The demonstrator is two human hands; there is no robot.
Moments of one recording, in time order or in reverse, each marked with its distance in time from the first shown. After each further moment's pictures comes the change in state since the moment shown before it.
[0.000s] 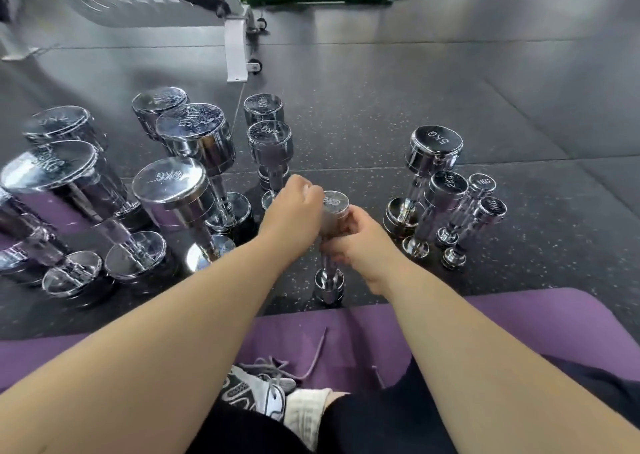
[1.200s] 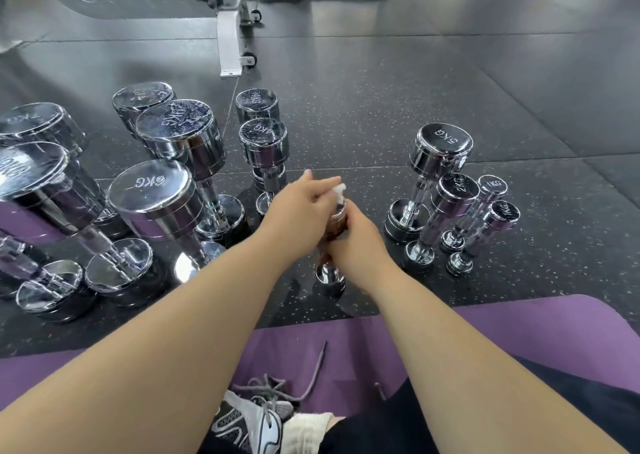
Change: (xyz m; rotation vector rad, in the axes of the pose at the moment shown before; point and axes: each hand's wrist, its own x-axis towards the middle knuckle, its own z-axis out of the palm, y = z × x) left_hand 0.014 -0.003 0.001 -0.075 -0.139 0.135; right_hand 0.022 0.003 0.002 -0.322 0.069 -0.197
